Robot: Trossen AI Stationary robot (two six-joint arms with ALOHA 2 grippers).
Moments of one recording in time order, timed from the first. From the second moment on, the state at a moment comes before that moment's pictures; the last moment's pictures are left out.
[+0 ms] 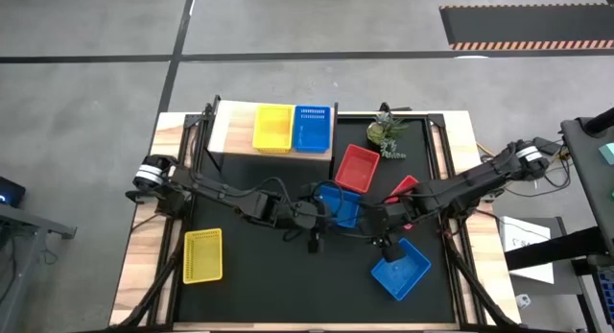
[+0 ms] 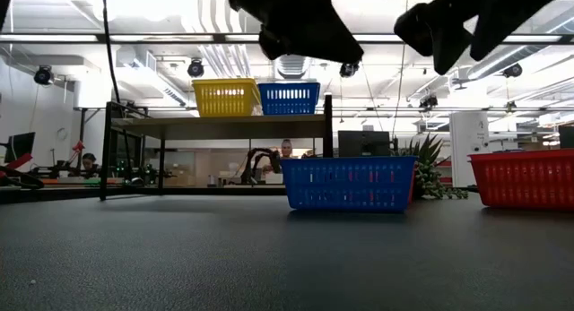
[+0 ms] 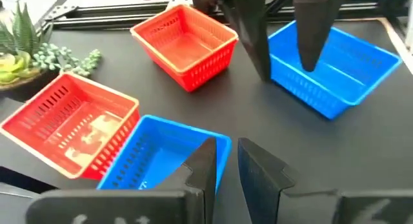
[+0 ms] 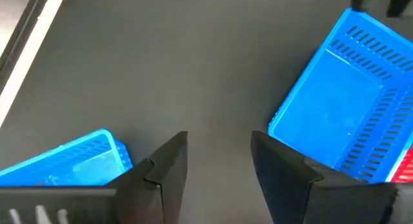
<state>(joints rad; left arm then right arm) -0.24 1.78 1.30 -0.08 -0.32 -0.11 0.34 1.39 1.06 -0.73 -0.05 -0.02</state>
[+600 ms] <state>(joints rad) -0.18 1.97 1.30 0.06 -0.16 -0.04 0.34 1.31 0.96 -0.58 -0.05 0.00</state>
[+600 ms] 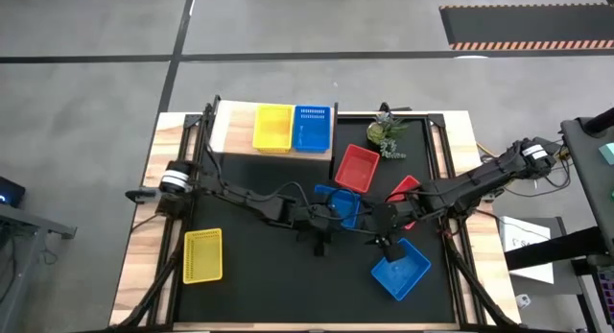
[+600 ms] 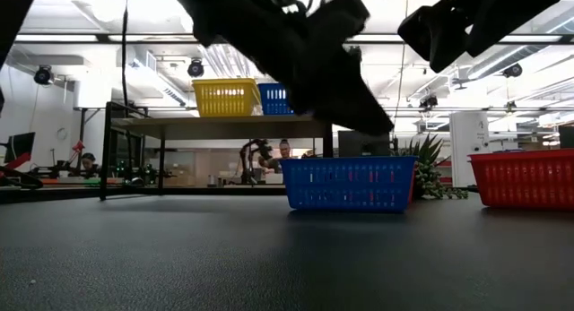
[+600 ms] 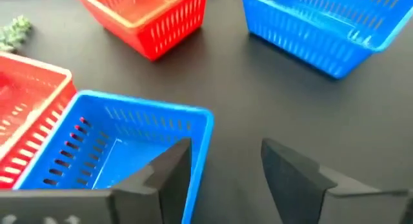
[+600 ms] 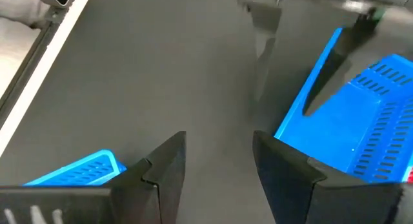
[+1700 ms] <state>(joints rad) -0.15 2.03 1.27 0.13 -0.10 -0.02 0.34 1.32 0.96 -0.47 -0.02 -0.03</state>
